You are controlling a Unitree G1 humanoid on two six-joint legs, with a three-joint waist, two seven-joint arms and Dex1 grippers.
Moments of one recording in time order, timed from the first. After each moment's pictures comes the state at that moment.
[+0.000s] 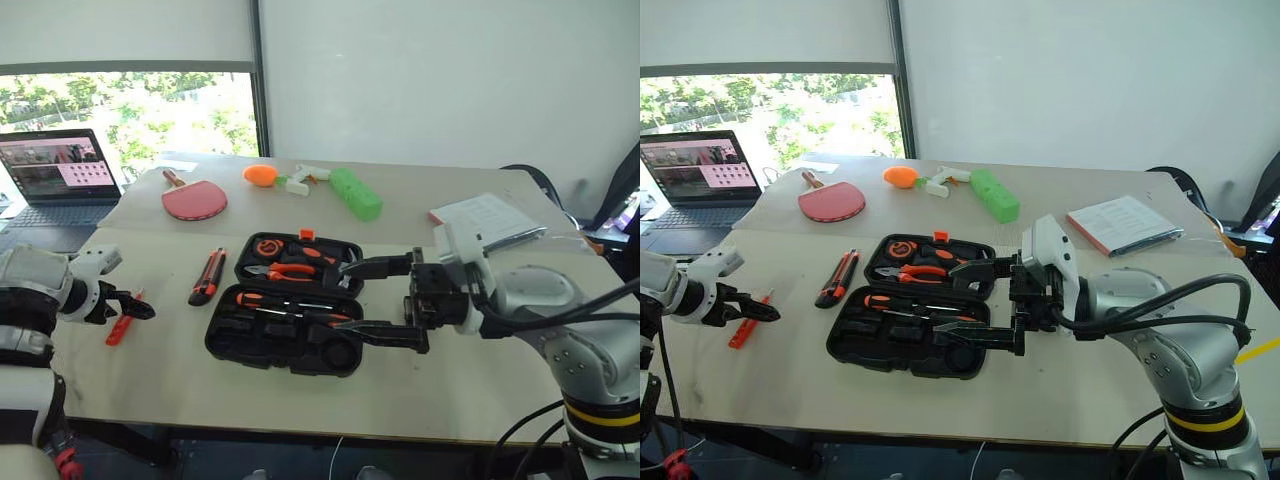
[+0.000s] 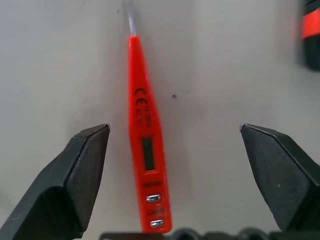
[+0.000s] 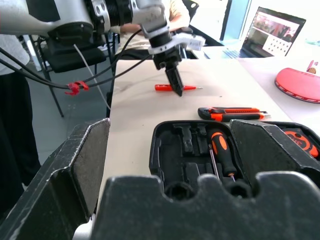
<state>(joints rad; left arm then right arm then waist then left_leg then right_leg) -0.98 1.01 -0.29 0.84 -0.08 1.09 -1.04 -0.56 -0.69 -0.05 -0.61 0.84 0.84 0.88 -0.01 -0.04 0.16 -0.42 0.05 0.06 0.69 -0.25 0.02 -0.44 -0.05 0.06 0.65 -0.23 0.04</state>
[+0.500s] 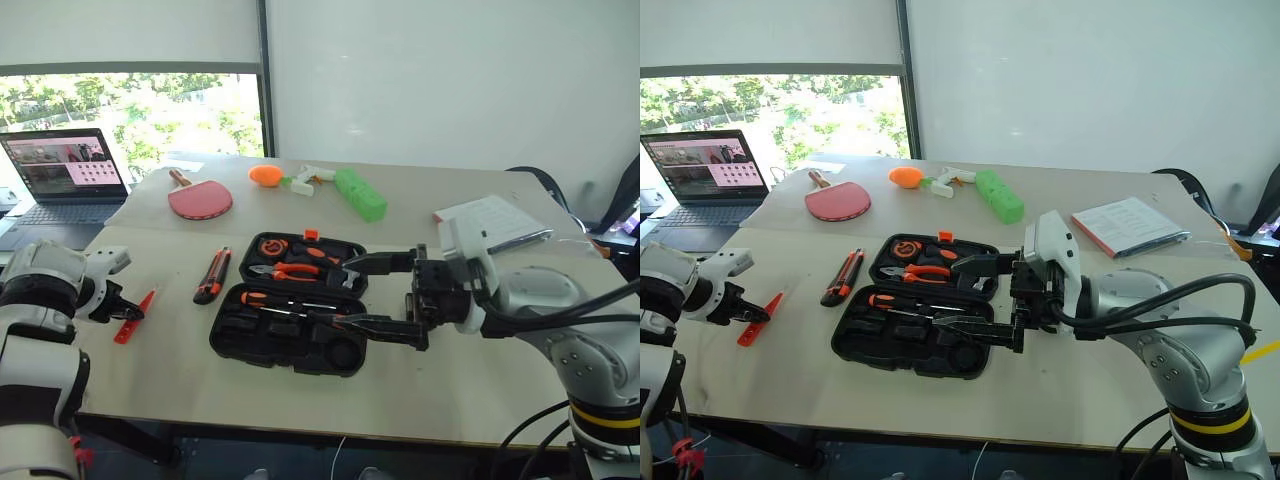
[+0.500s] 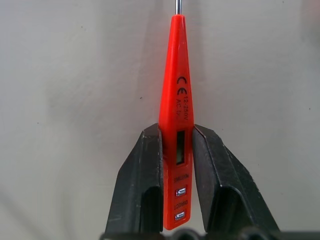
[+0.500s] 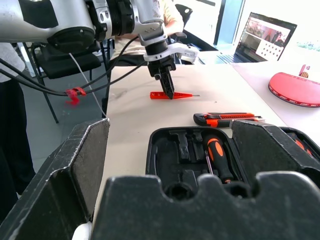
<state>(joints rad) -1.09 0.93 -0.32 1.05 0.05 0.92 -1.12 -0.55 -0.73 -0.05 -0.62 0.88 0.84 0.82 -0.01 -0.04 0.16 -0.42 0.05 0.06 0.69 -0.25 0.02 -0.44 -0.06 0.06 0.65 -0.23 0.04</state>
